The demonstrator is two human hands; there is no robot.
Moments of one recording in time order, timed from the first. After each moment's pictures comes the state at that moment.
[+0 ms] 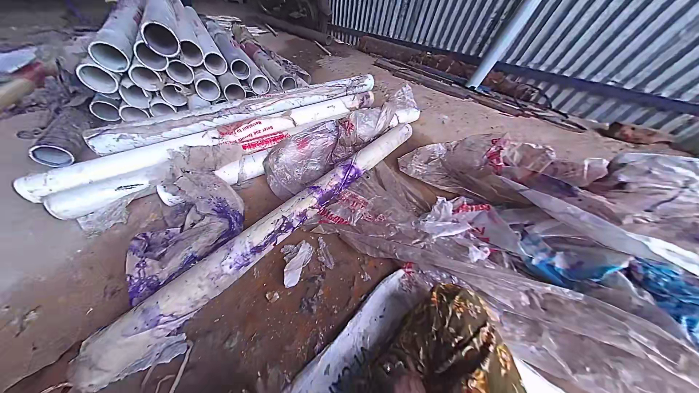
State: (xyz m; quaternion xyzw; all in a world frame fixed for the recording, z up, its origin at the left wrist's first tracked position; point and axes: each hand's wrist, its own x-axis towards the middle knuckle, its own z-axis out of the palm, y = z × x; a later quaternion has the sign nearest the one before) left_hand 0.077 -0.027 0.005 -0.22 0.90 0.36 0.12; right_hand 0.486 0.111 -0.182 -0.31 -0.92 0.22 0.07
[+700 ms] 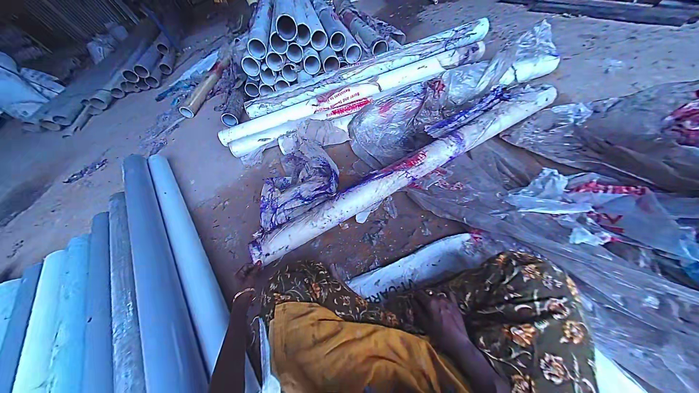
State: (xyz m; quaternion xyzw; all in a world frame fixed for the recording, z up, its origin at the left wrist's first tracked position) left_hand 0.110 -0.191 -0.188 0.00 0.87 0.48 0.09; right_hand 0.485 0.117 -0.159 -0.31 -0.91 0.26 -0.06
